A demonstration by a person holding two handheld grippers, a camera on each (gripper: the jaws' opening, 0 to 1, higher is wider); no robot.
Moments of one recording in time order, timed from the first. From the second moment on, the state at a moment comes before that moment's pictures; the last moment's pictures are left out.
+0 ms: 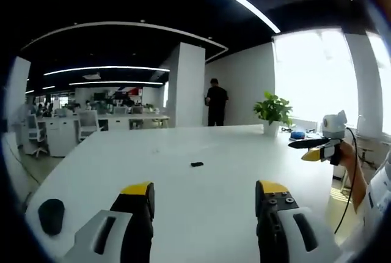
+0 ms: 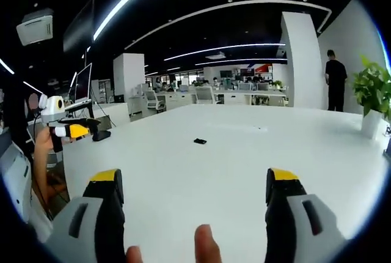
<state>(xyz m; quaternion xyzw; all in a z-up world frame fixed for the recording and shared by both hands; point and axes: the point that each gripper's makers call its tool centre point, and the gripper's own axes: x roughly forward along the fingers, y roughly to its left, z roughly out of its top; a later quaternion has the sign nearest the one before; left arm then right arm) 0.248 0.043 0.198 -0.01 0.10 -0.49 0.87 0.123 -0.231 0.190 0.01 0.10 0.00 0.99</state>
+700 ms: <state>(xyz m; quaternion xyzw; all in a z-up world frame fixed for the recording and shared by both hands) 0.245 0.079 0.192 0.01 0.10 -0.45 0.89 0.099 -0.236 0.187 0.01 0.10 -0.05 0.99</state>
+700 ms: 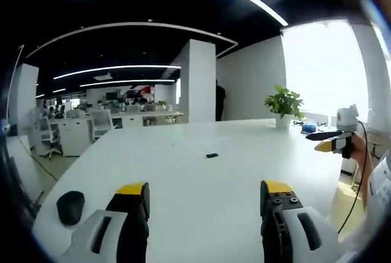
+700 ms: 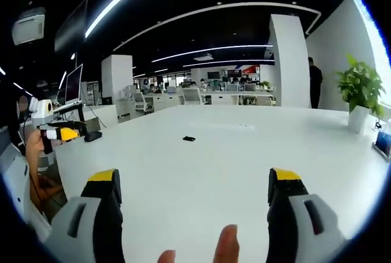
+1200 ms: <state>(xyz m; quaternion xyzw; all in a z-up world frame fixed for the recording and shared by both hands) 0.240 0.092 0.194 0.00 0.09 -0.43 0.90 0.083 -0.244 0.184 0.02 0.10 -0.08 0.99</state>
